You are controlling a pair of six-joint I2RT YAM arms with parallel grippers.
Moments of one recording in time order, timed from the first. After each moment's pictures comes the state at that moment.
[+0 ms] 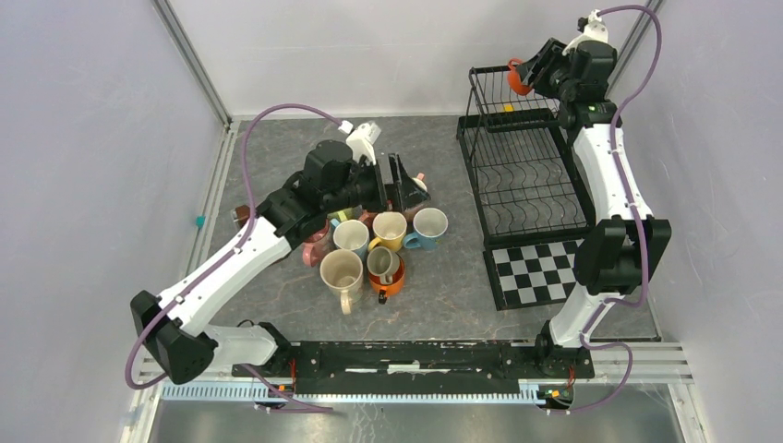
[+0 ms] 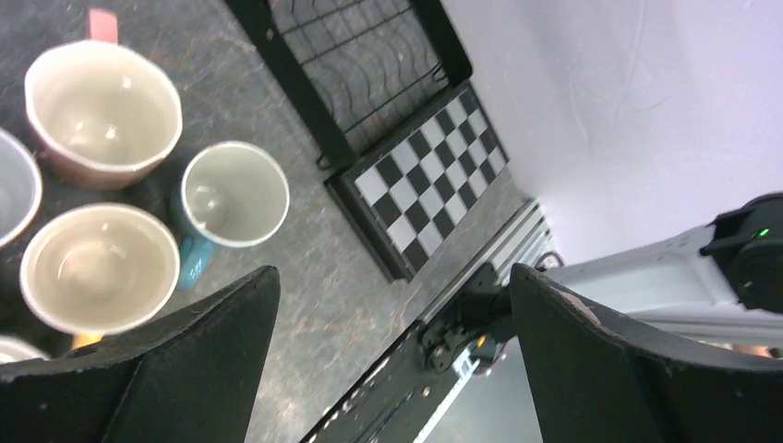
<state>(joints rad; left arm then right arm) -0.72 1.24 1.27 -0.42 0.22 -0.66 -0.02 1.78 1.80 -0.23 -0.12 0.39</state>
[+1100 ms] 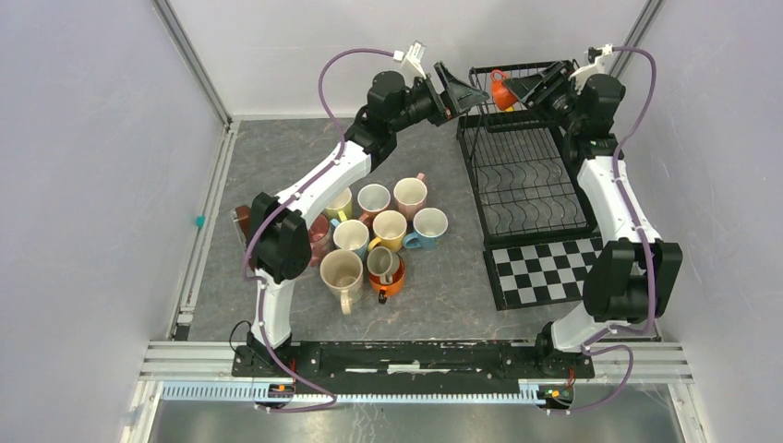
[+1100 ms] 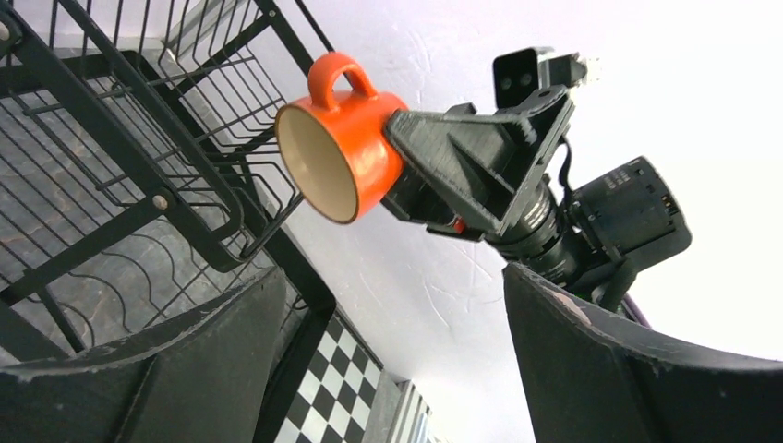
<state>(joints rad) -0.62 2.05 1.94 0.19 0.43 -0.98 -0.06 1.60 1.44 0.10 -0.45 0.82</state>
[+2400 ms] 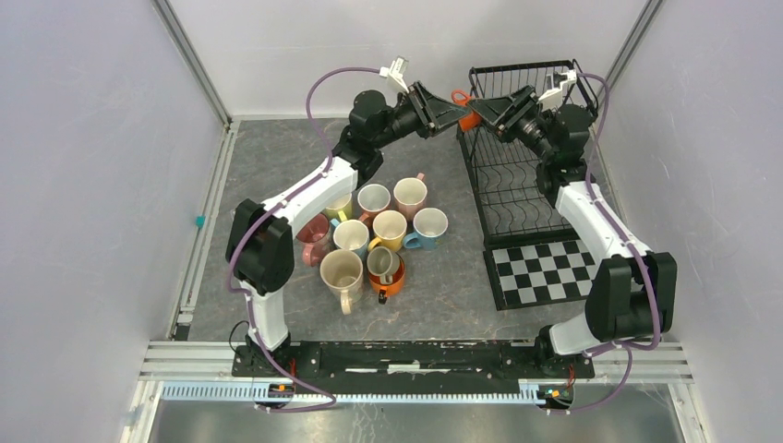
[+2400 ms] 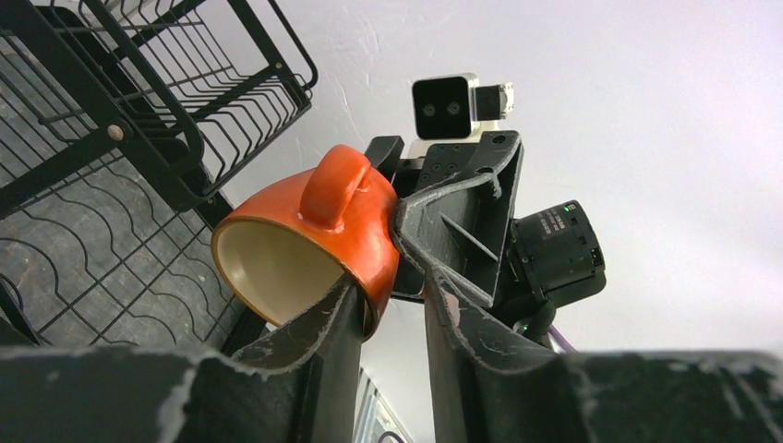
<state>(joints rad) -0.60 1.91 1.64 0.43 0.49 -1.13 0.10 1.48 1.16 0.41 -0.54 1.08</state>
